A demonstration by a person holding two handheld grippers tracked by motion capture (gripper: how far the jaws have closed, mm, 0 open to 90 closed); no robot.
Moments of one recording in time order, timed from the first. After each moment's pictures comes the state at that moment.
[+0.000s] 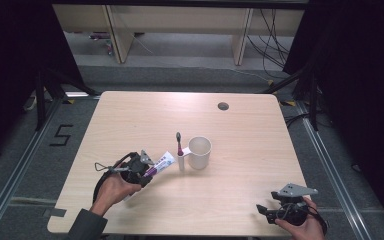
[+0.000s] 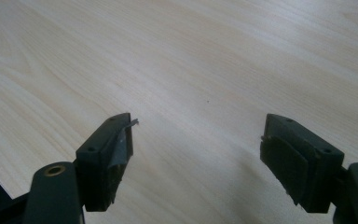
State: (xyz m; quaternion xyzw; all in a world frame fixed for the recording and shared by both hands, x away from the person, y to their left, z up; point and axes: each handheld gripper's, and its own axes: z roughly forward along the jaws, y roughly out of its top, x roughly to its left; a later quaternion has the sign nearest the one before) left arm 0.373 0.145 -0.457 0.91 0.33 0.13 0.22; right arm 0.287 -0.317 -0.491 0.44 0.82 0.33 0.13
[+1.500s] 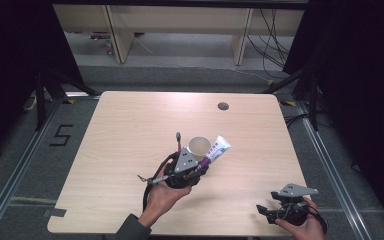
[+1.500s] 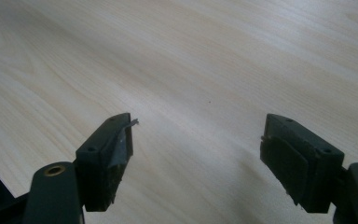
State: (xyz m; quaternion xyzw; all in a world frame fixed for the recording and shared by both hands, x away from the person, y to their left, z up) left arm 0.350 0.022 -0.423 0.81 0.28 0.17 0.48; right arm 0.288 -0.318 -0.491 0.44 0.82 0.34 0.13
